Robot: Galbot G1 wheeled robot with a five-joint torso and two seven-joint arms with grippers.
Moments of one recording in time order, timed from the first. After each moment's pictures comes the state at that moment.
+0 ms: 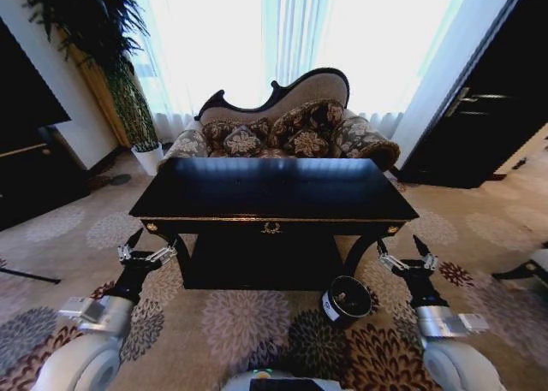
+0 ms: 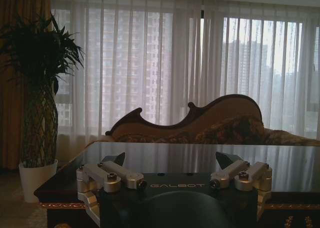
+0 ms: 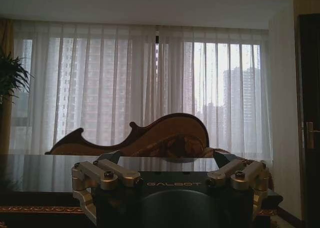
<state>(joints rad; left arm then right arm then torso) 1.84 -0.99 -0.84 -2.38 -0.65 -0.05 -0.14 -1.80 1.09 0.85 2.14 0.55 0.33 0.04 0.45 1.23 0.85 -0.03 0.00</state>
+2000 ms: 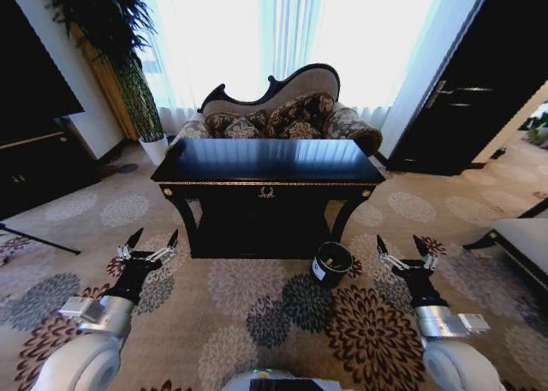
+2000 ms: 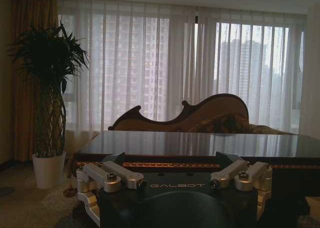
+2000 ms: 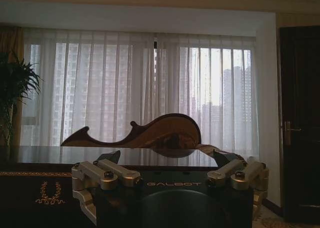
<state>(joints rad) 1.84 -0.99 -0.84 -2.38 -0.65 -0.05 -0.14 -1.80 1.09 0.85 2.14 0.55 0.33 0.04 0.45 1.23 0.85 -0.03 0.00</state>
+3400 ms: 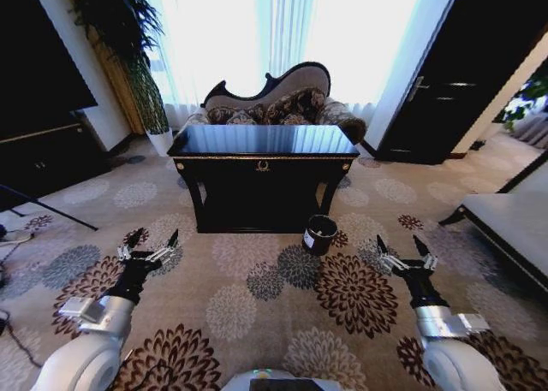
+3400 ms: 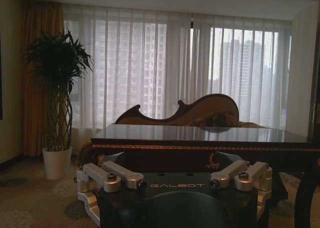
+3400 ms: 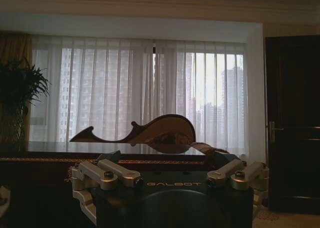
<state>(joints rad) 1.84 -0.99 -0.84 -2.38 -0.65 -0.05 -0.14 -1.80 1.09 0.85 2.14 0.55 0.33 0.04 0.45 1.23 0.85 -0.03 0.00</state>
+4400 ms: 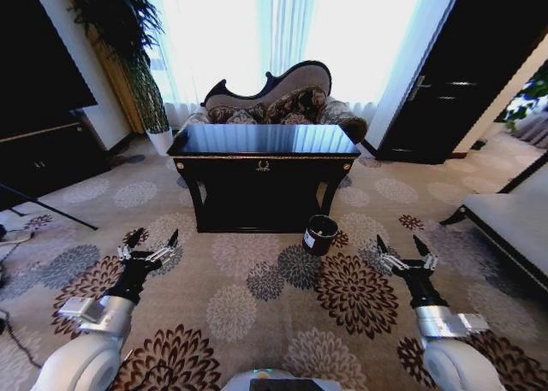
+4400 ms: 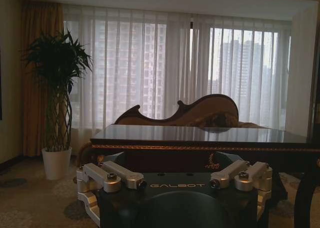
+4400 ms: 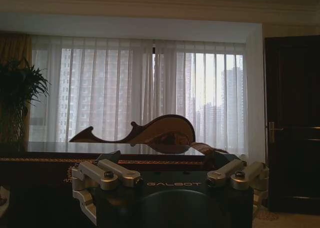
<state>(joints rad) 1.84 -0.99 -0.84 -2.38 -0.65 -0.05 -0.14 -1.80 1.09 0.85 2.14 0.55 0.33 0.04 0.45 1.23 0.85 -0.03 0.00</state>
